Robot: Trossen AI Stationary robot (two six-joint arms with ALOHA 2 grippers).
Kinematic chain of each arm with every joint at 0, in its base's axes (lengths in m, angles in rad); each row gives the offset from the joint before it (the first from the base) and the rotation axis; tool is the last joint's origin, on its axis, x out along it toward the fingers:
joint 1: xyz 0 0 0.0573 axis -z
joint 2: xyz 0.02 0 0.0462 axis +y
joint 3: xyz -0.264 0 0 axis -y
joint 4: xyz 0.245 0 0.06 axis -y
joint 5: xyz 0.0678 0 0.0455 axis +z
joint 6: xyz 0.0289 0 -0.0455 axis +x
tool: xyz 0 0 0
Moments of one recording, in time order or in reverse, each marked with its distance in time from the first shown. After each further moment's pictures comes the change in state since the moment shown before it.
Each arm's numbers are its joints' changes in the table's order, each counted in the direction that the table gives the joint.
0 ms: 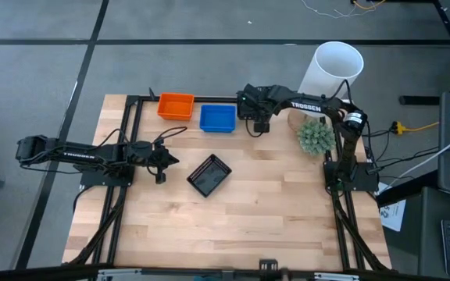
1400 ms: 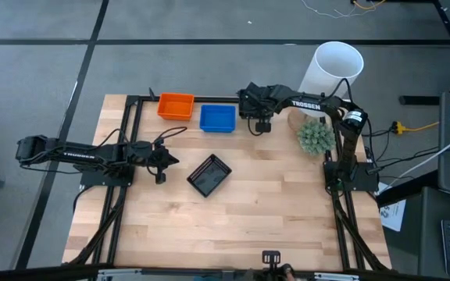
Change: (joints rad) left arm 0.000 0.000 0.000 0.002 -0.003 0.000; right arm 0.054 0.005 -0.065 0.079 0.048 -0.044
